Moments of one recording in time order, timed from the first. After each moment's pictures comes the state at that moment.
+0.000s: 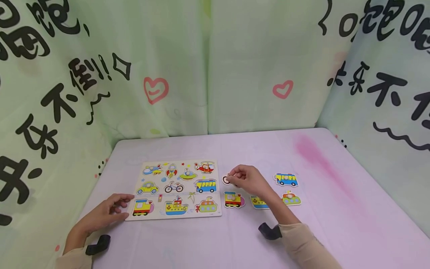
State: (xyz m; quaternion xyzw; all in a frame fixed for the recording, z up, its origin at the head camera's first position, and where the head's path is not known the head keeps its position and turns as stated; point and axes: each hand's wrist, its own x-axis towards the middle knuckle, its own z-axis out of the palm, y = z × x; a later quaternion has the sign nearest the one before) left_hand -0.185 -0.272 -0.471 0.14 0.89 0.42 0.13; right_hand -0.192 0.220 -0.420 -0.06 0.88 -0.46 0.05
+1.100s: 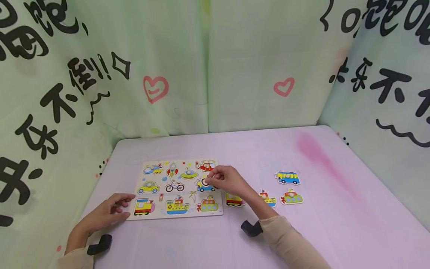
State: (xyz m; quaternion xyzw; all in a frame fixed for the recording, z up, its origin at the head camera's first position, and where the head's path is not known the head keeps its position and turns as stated) left_hand -0.185 -0.271 -0.470 0.12 0.89 0.42 0.14; right_hand -0.208 0.162 -0.427 -0.13 0.86 -0.49 0.08
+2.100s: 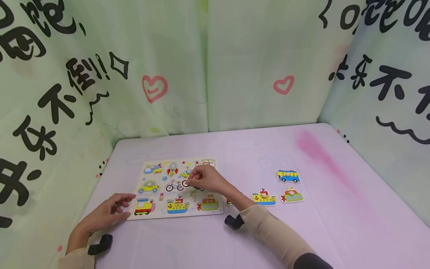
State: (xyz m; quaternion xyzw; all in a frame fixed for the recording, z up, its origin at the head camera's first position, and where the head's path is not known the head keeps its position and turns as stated) left_hand -0.187 -0.270 -0.473 0.12 0.89 0.41 0.14; right_hand -0.230 0.111 -0.434 -0.21 0.86 -0.45 0.08
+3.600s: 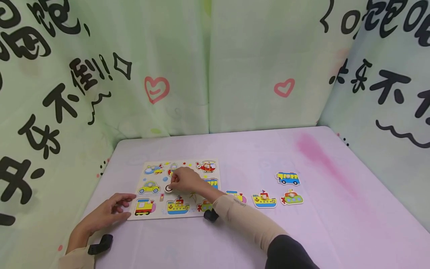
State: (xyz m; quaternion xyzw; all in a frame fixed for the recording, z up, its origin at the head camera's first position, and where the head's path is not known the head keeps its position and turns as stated) left_hand -0.188 -0.271 -0.474 0.13 0.89 0.42 0.14; right_hand -0.256 0.038 -0.443 -0.23 0.91 -0.32 0.10
